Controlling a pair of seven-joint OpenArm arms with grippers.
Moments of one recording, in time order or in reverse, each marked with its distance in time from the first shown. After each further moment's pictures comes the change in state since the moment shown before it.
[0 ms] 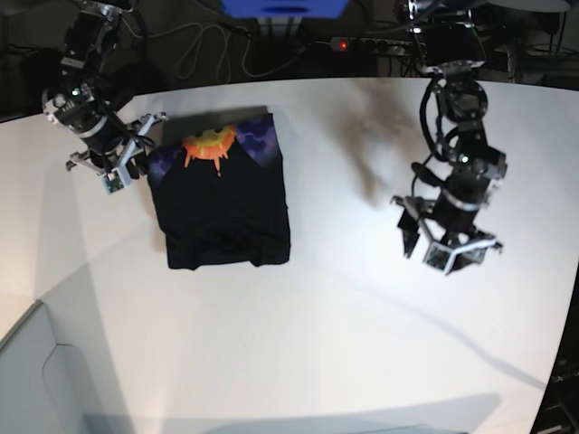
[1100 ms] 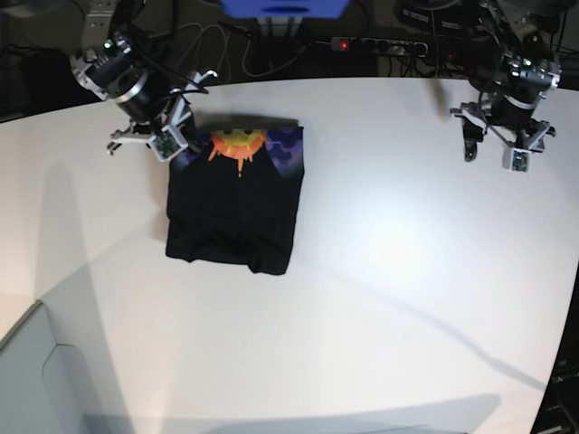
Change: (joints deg) left arm 22.9 -1.7 -22.9 8.0 -25.4 -0.2 9.3; right arm -11.8 -3.6 -12.8 18.4 0.0 0.0 0.1
